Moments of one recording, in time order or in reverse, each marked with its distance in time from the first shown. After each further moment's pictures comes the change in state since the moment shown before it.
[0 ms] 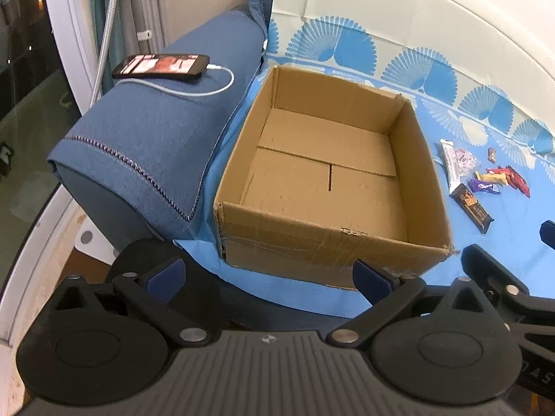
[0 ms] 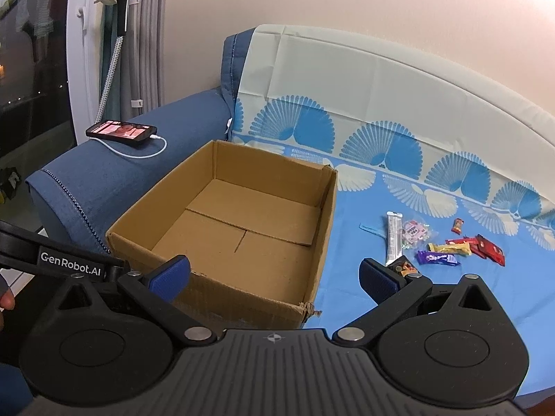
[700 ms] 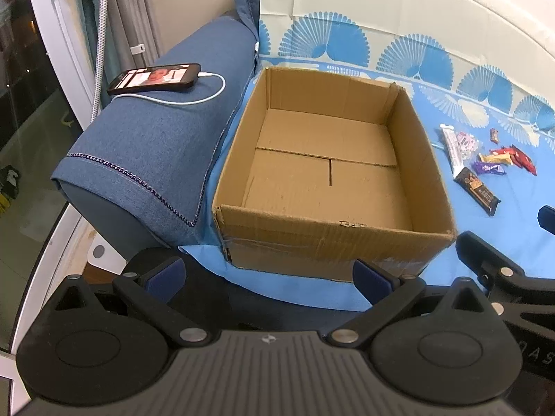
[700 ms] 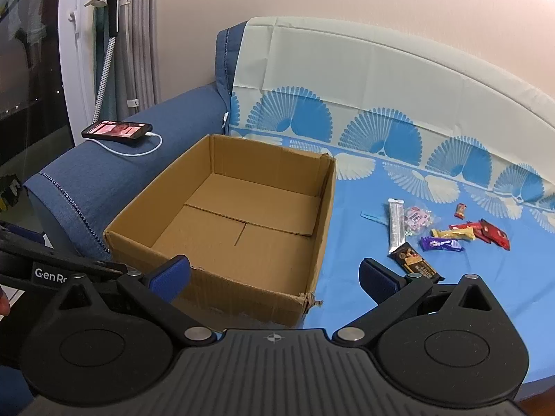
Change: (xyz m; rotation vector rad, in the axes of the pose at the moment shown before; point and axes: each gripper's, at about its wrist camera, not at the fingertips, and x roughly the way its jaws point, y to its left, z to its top) left arm 0.000 -0.014 -0.002 0.081 -0.002 0.048; right arm 0.007 -0.007 -0.005 0.051 0.021 0.019
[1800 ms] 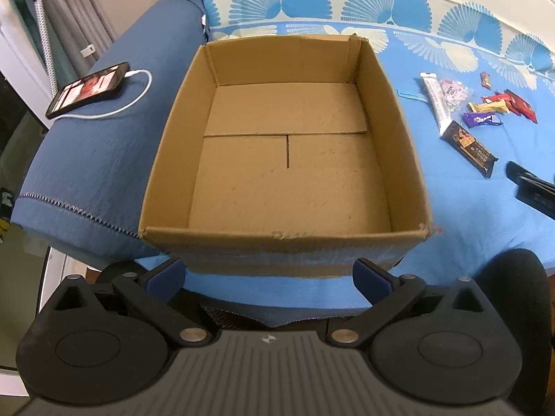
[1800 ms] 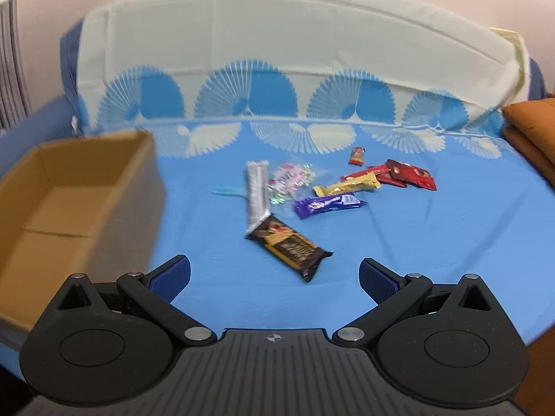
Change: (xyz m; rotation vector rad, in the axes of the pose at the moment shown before) left arm 0.043 -0.082 0.041 0.145 0.136 0.014; right arm 0.111 -0.195 -0.036 0.230 0.056 -0.245
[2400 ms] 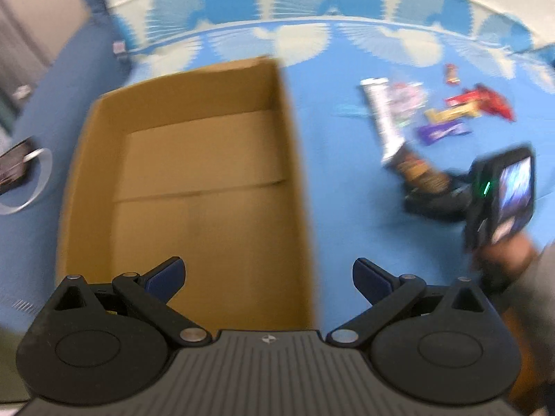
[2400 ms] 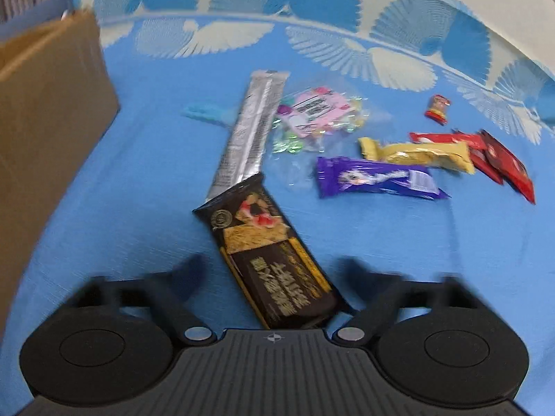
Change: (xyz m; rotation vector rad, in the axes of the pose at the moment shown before) left arm 0.037 -0.117 0.124 0.103 0.082 -0.110; right arm 0.193 -0.030 0.018 -0.178 0.256 0.127
